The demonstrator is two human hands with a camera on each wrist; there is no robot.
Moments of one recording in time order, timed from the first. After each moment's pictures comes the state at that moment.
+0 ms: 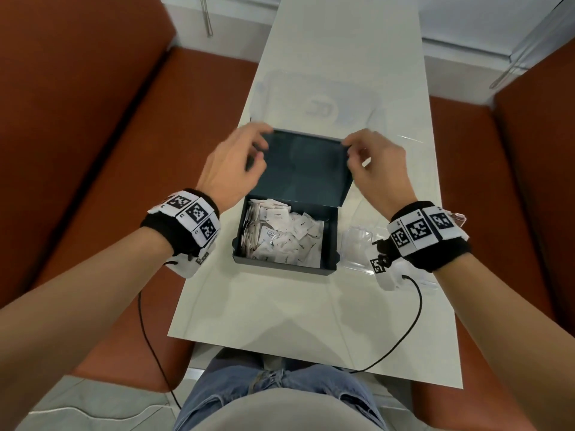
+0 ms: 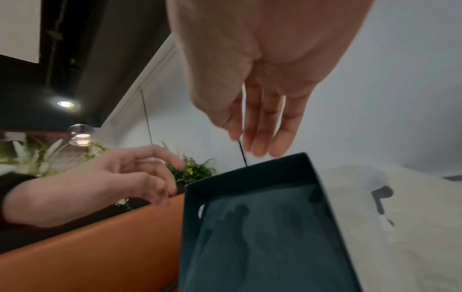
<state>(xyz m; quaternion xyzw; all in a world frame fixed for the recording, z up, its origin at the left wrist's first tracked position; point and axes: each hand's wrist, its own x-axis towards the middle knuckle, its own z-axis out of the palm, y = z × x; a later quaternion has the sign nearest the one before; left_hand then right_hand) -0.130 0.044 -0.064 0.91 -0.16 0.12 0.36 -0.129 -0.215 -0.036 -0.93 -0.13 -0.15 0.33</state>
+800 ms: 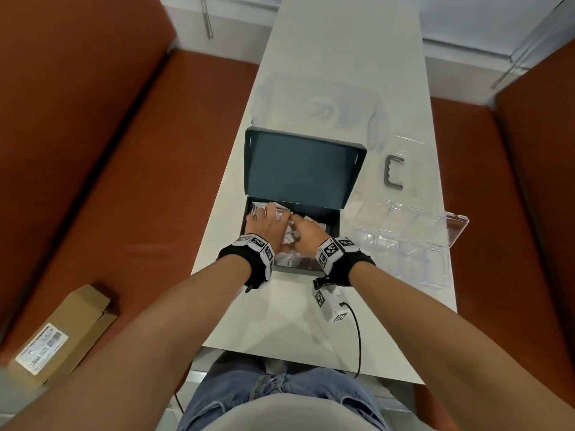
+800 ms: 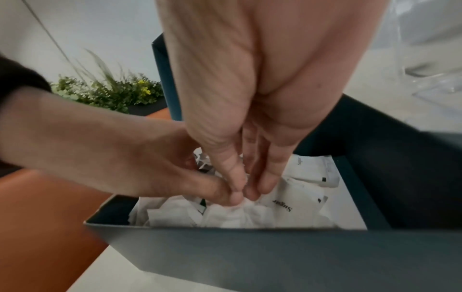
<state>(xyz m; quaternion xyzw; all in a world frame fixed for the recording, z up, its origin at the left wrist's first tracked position) -0.161 -0.020 -0.170 0.97 -0.12 -0.20 -0.04 -0.158 -0.139 -0.160 -0.93 -0.08 0.28 0.23</state>
